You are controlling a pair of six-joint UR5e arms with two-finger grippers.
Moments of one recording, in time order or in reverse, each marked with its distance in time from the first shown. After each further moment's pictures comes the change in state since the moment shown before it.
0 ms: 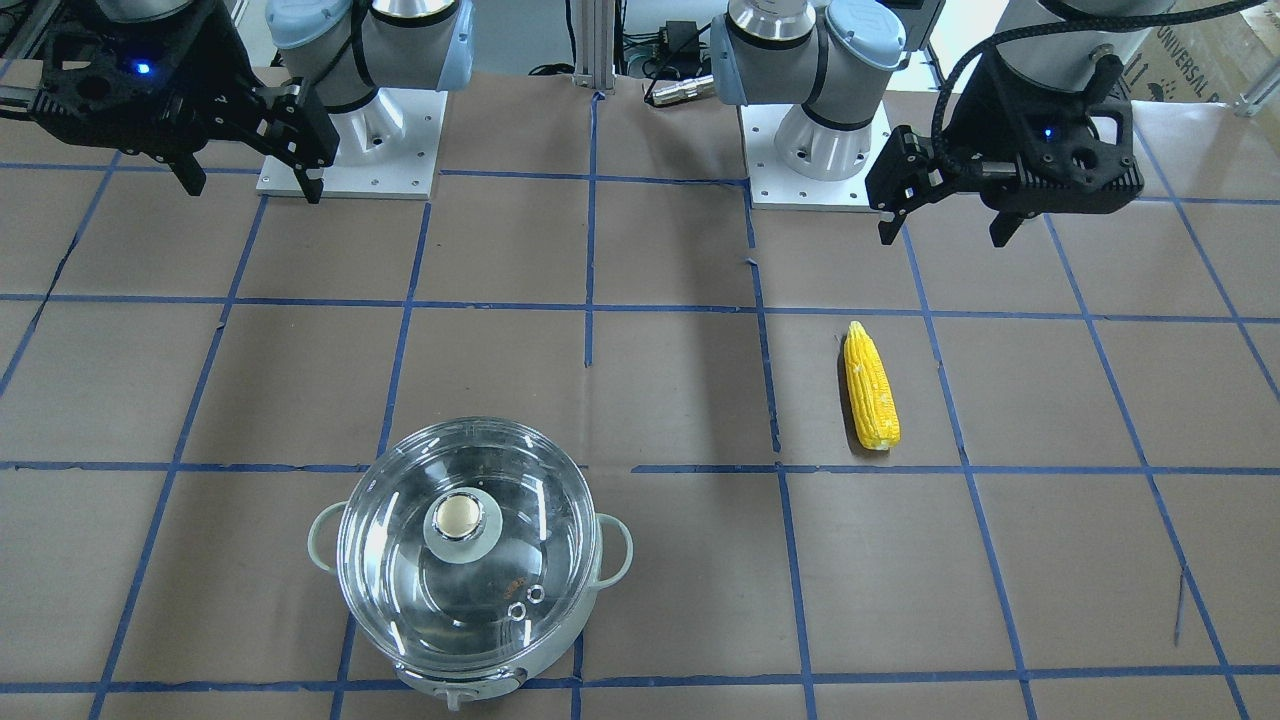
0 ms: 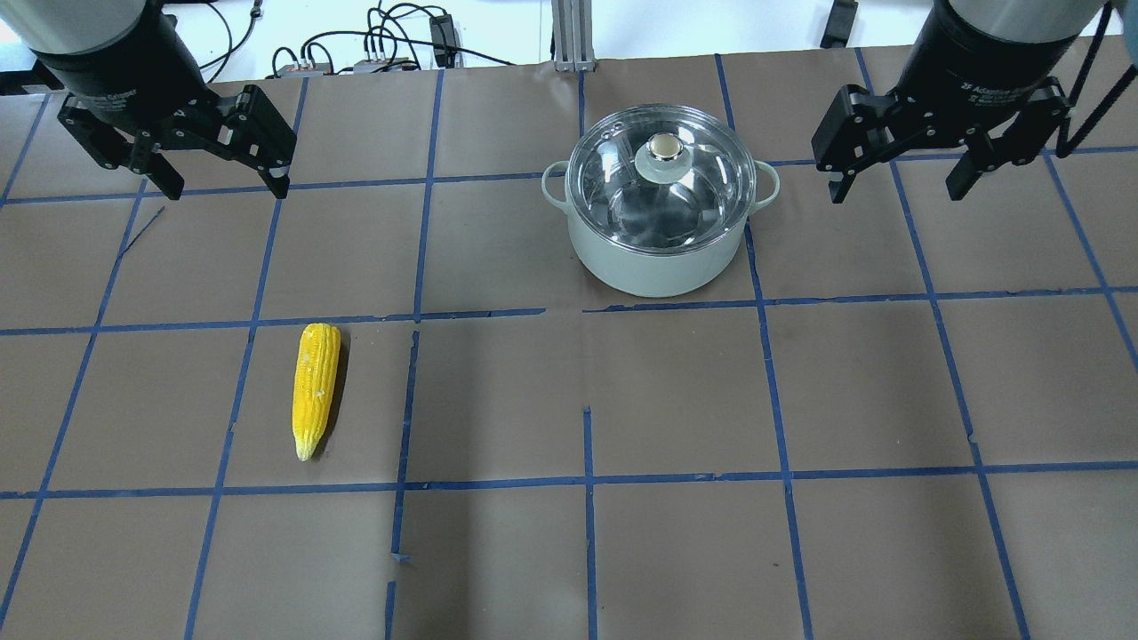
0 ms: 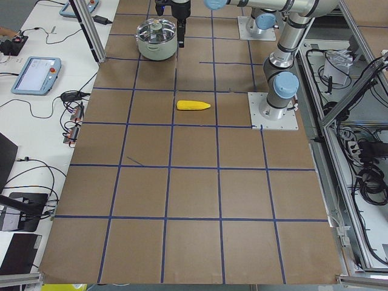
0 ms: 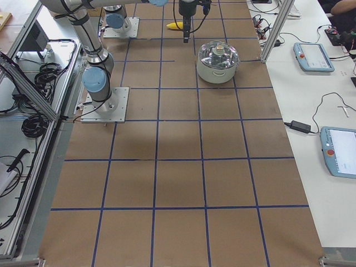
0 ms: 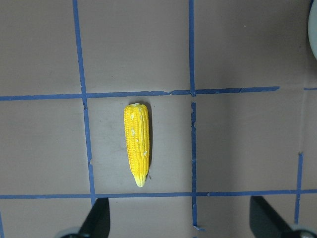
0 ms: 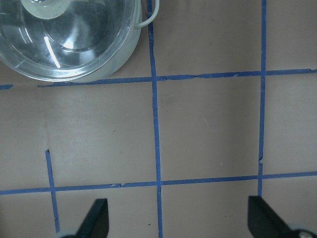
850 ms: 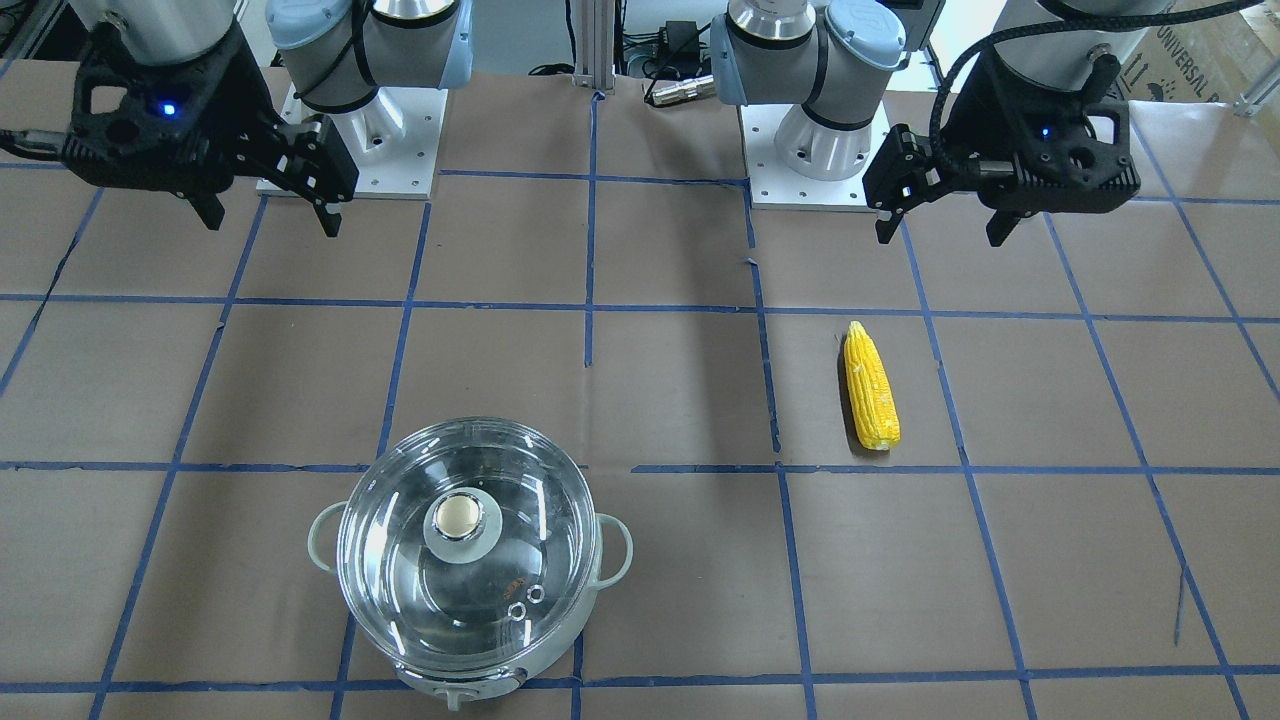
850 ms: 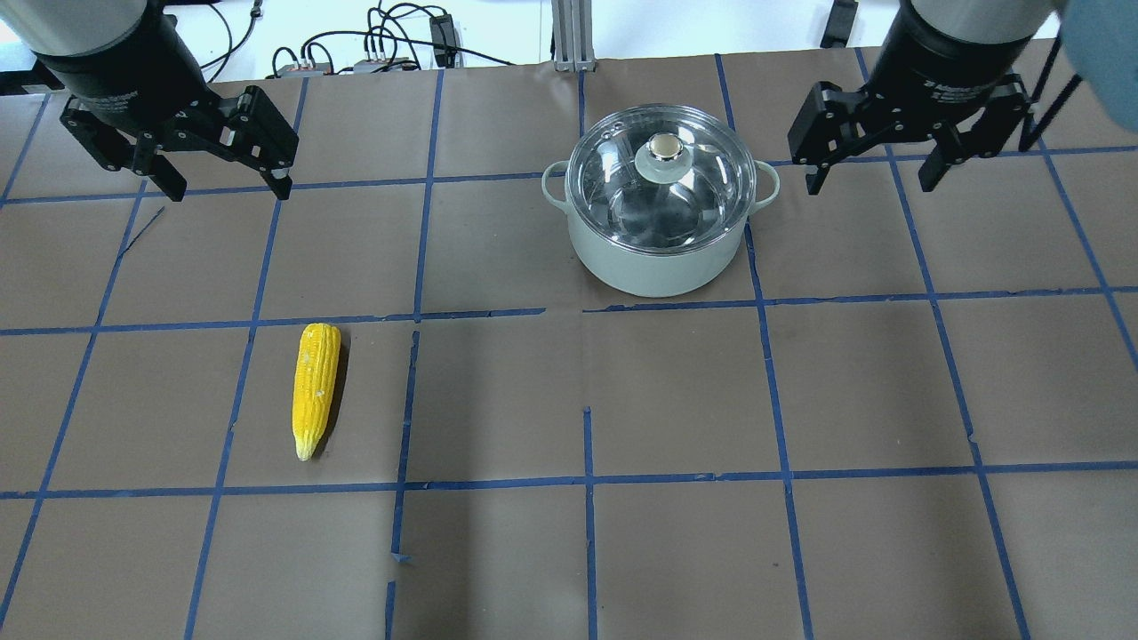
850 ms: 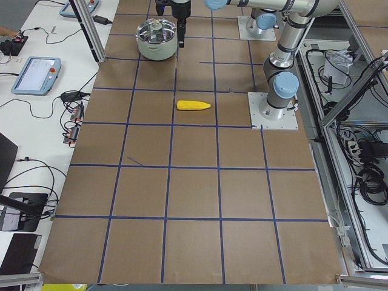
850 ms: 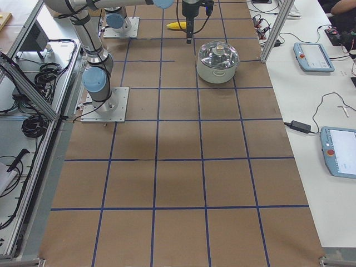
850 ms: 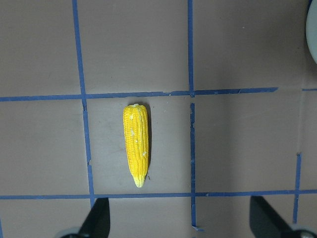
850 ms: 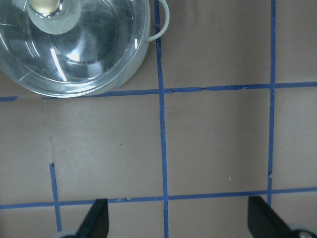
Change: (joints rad) left arm 0.000 0.002 -0.006 0.000 -0.007 0.000; right arm 0.057 0.072 -0.001 -0.100 0.002 0.046
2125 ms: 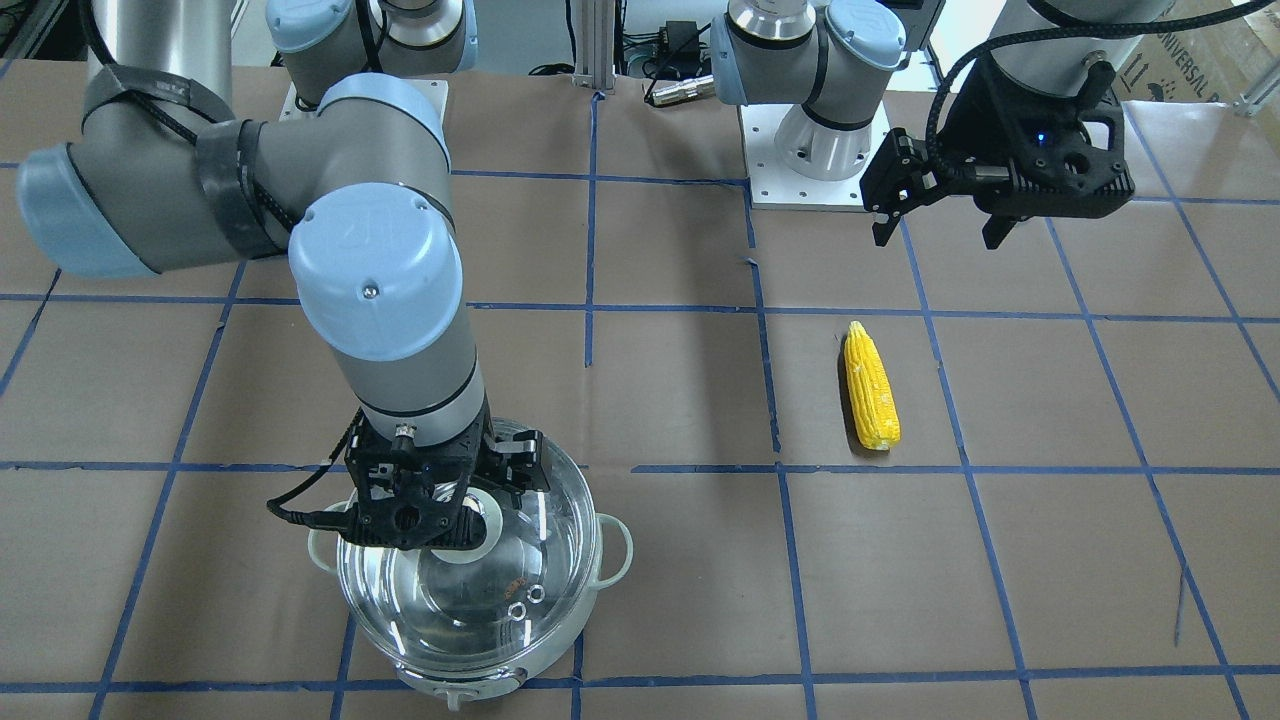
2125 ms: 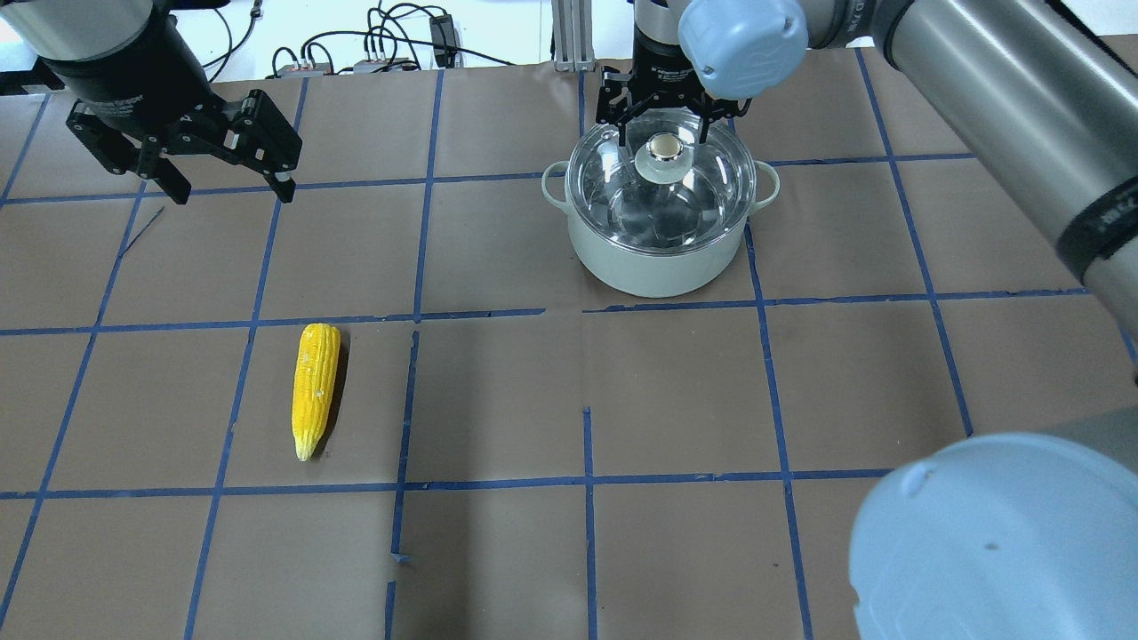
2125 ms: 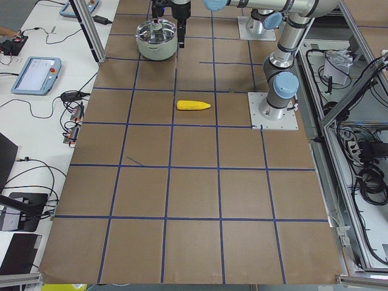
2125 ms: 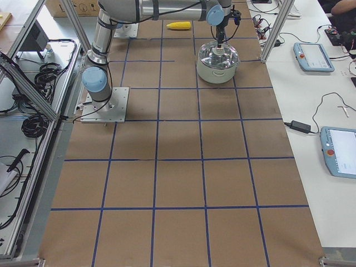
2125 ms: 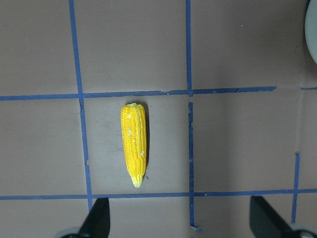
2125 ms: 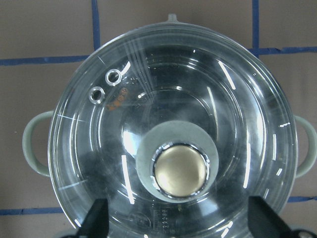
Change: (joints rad) left arm -0.001 -0.001 -0.006 0.004 -0.003 0.000; right arm 0.184 0.500 -0.296 -0.234 -0.009 0.177
